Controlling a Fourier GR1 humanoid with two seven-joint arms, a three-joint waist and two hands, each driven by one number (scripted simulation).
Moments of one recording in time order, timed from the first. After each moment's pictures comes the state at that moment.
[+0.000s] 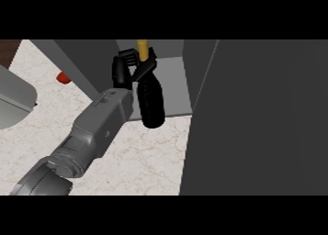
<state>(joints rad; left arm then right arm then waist) -1.13 0.03 -0.11 -0.08 0.58 0.48 -0.72 -0.61 -0.17 0.00 -2.41 -0.19 -0.08 0.93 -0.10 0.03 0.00</state>
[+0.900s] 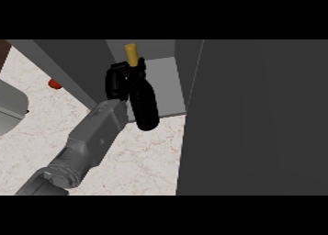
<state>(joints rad) -1.02 0.04 -0.06 -0.12 0.69 0.28 -0.77 -0.63 -0.15 0.01 -2.39 -0.21 -0.07 0.91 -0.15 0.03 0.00</state>
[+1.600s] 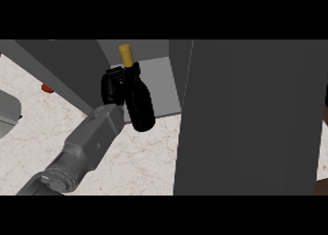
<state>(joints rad) -0.97 0.05 -0.10 -0.13 0.73 0.31 -0.81 -0.64 -0.14 0.02 -2.38 -0.23 -0.06 0.91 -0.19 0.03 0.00</state>
